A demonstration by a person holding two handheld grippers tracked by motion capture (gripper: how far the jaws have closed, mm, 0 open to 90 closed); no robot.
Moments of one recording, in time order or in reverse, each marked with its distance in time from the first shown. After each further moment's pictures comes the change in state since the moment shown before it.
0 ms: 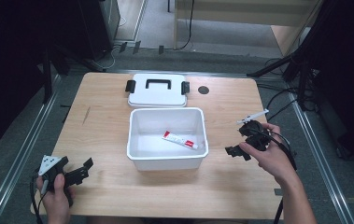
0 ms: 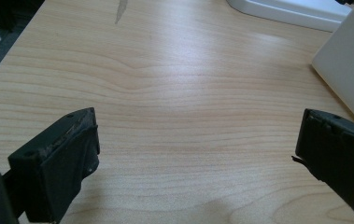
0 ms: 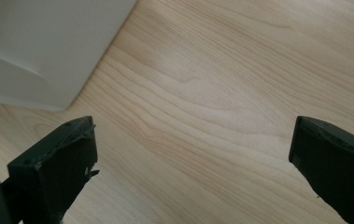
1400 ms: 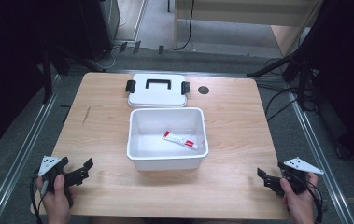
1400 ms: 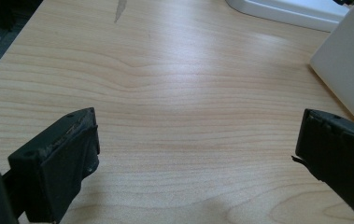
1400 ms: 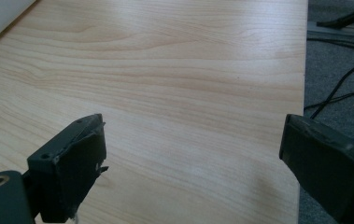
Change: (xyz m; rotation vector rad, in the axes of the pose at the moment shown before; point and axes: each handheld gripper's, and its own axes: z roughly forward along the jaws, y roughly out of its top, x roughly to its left) left arm -0.001 -0.001 -0.001 0.000 -0.003 -0.002; right arm -0.056 -0.173 0.024 -0.454 -0.081 0.242
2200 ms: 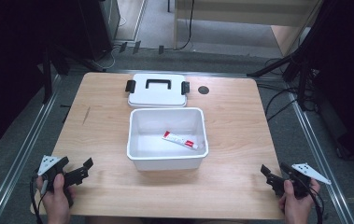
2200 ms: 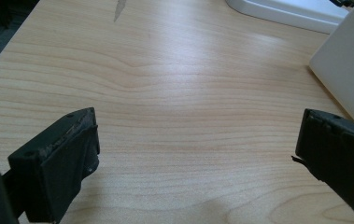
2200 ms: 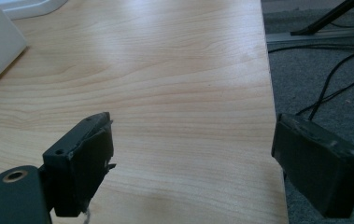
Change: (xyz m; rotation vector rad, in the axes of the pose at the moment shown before) left arm 0.001 0.001 0.001 0.003 -0.008 -0.011; right arm -0.006 -0.015 0.000 -0.139 -0.050 0.165
